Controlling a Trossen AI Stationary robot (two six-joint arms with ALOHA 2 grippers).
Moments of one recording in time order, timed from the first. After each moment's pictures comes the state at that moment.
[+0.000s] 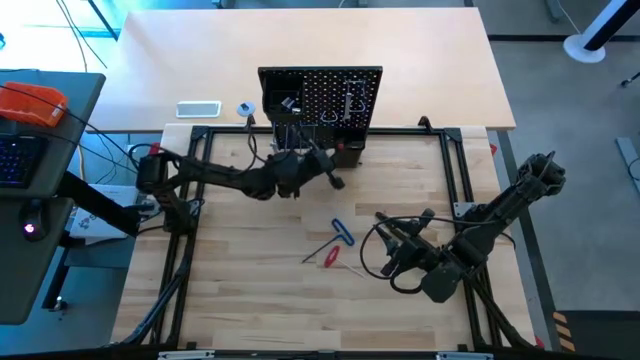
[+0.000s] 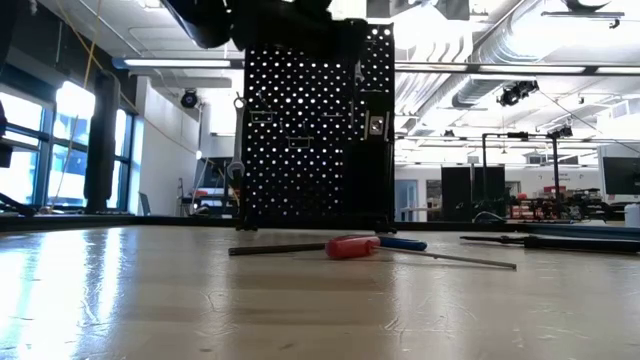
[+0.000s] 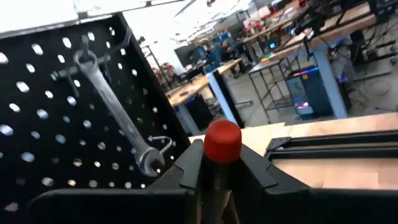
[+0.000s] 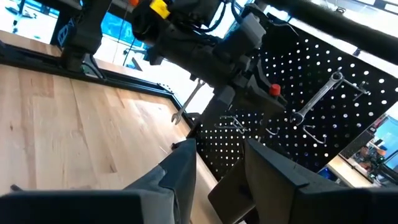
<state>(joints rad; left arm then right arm) 0.10 1.74 1.09 0.78 -0.56 0.54 0.74 1.36 0.99 -0.20 1.40 0.03</state>
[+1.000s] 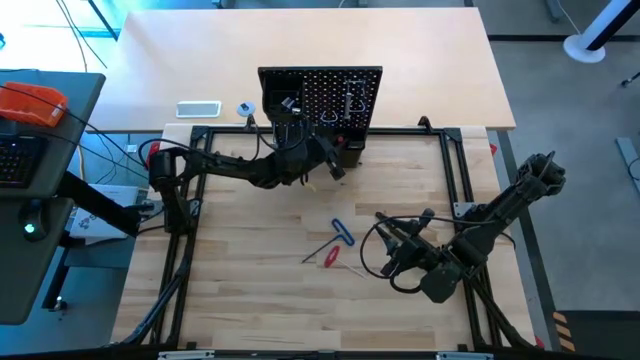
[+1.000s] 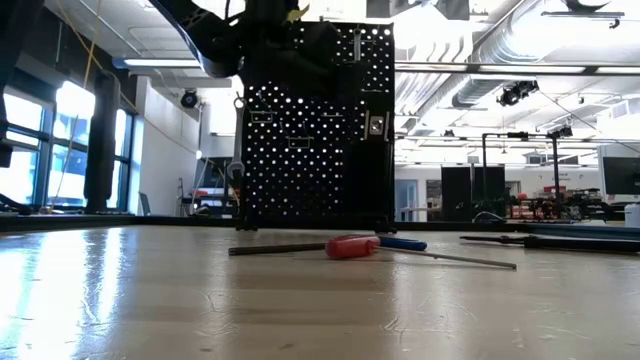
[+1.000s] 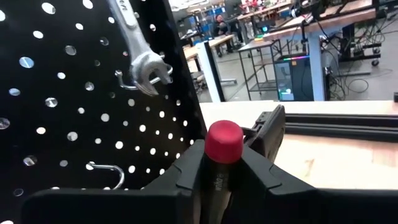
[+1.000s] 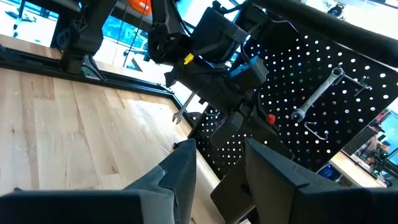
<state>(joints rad) 0.23 1.82 1.09 0.72 -0.43 0.30 0.74 1.36 0.99 -0.21 1.40 0.07</state>
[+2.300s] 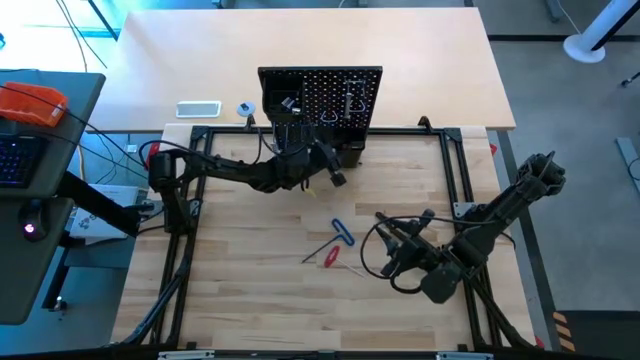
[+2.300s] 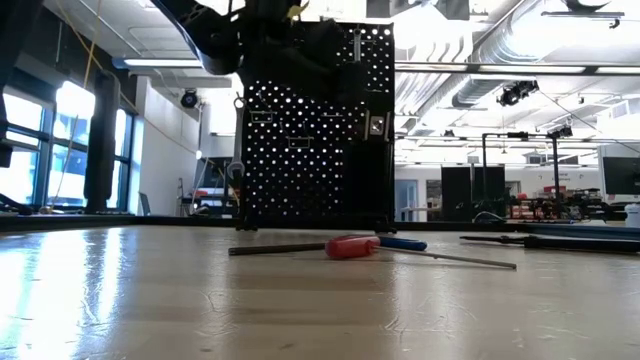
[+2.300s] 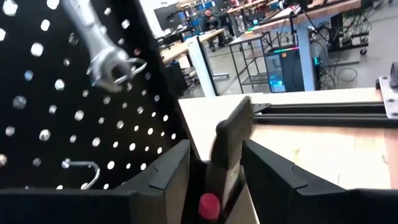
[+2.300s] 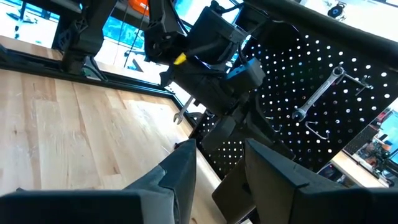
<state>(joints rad) 0.20 1.82 1.09 0.68 -0.44 0.32 0.75 1.36 0.99 -0.21 1.40 0.08</state>
